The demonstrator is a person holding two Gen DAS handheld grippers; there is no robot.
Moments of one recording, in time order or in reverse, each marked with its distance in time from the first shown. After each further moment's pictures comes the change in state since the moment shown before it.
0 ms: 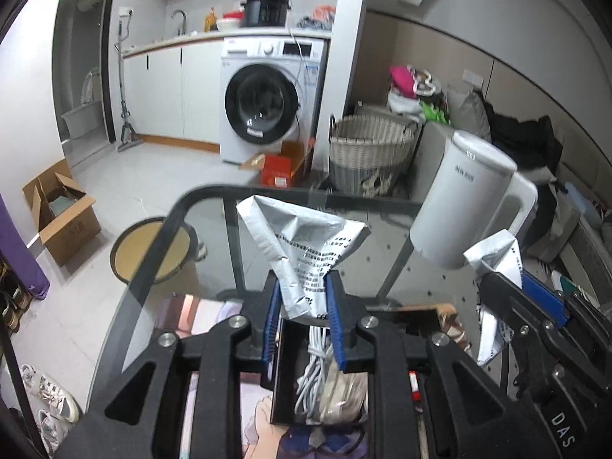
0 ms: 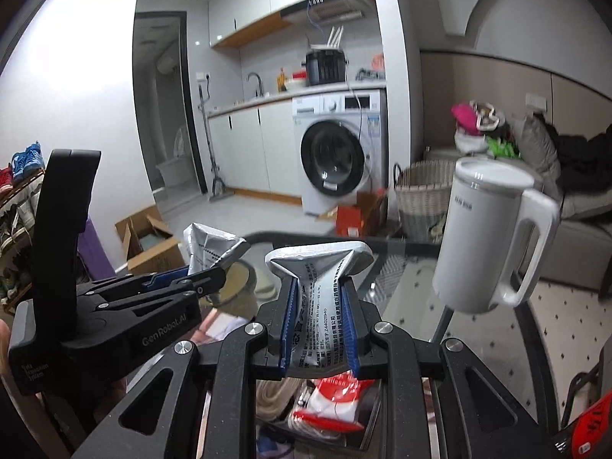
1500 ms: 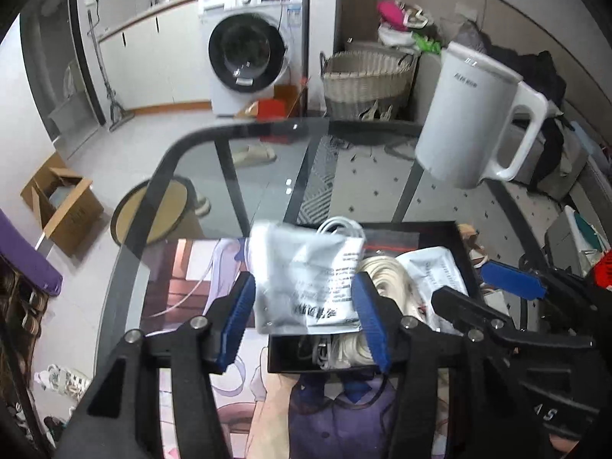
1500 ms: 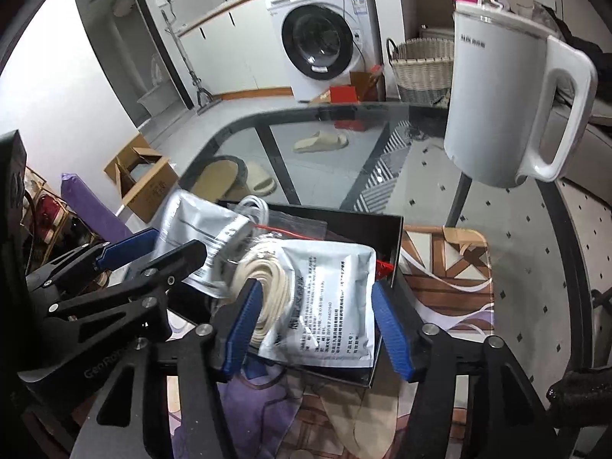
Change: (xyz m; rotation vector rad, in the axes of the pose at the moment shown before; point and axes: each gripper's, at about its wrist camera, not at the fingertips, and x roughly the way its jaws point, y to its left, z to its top) left arm 0.024 -0.014 -0.037 0.121 0.181 0.023; right arm 0.064 -0.030 -0.052 0.127 0.416 0.034
